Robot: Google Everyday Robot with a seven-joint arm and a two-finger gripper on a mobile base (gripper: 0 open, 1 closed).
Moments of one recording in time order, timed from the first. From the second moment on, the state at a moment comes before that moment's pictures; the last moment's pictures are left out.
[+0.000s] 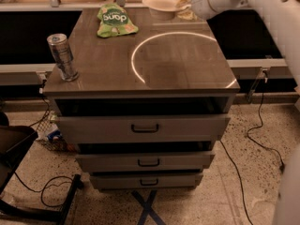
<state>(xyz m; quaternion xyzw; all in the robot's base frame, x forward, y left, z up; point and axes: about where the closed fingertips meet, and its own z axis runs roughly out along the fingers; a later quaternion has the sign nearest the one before) 0.791 -0.114 0.974 -0.76 0.41 -0.22 0.46</state>
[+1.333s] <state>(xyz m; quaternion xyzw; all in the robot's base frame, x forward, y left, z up) 0.662 -0.013 0.970 -0.79 0.29 -0.09 0.52</state>
